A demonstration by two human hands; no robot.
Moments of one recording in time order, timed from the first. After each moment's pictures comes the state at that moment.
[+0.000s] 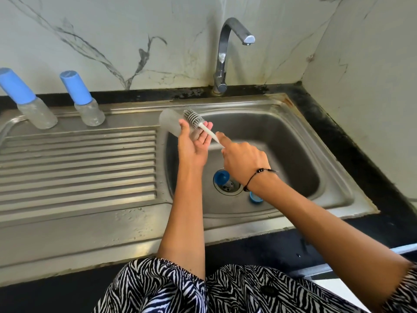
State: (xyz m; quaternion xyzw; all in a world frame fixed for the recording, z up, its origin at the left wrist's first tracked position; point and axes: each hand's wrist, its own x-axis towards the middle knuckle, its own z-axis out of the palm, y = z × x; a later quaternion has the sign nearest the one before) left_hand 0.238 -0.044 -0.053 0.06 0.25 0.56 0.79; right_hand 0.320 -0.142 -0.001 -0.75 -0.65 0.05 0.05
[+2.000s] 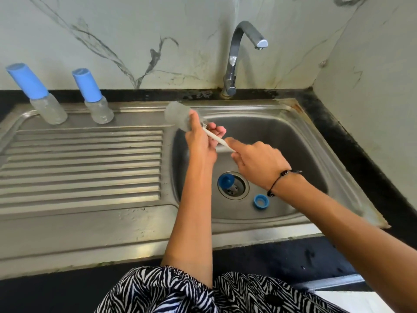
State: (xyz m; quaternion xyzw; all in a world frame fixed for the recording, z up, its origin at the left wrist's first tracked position) left_hand 0.245 -0.045 -0.029 0.13 0.35 0.56 0.73; right_hand 0.341 -0.145 0.013 -0.69 -0.73 0.04 0.03
